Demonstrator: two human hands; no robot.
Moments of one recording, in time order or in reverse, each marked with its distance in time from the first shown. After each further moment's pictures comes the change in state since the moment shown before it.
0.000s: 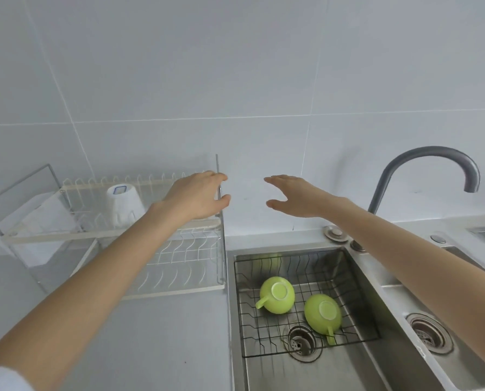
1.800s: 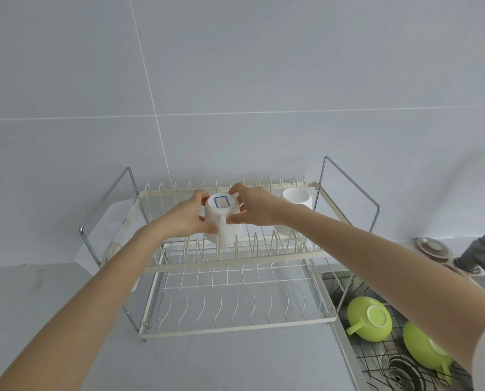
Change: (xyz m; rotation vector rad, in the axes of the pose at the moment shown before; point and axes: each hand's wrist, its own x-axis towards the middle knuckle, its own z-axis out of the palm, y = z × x) left_hand 0.028 -0.285 0.056 -0.629 -0.236 -0.166; right_hand 0.208 -0.225 0.093 0.273 -0.124 -0.071
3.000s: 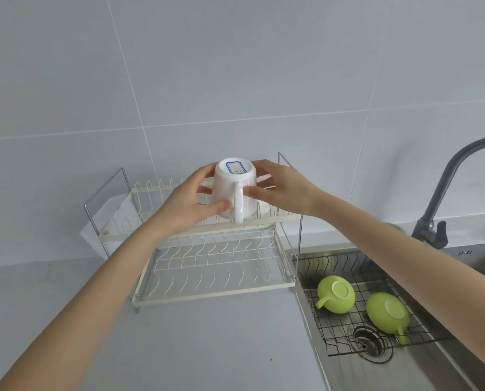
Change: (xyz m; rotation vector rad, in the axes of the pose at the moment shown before) left_hand -0.128 0.108 0.039 -0.250 0.273 0.351; right_hand -0.189 0.003 -0.054 0.300 0.316 -0.149
